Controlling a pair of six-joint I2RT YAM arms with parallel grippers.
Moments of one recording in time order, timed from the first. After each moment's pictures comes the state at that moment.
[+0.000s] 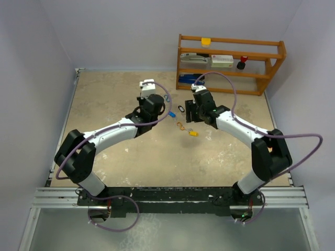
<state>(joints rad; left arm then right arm) -0.75 1.60 1.08 0.05 -0.85 -0.37 0.49 1.57 1.08 -0.32 0.14 0.30</state>
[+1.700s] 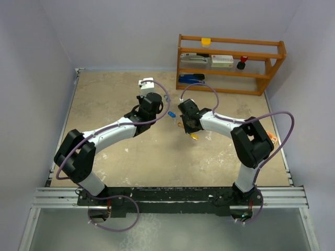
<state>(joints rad) -0.70 1.60 1.08 0.09 -0.76 -0.38 0.61 1.82 1.15 -0.44 0.25 0.30</state>
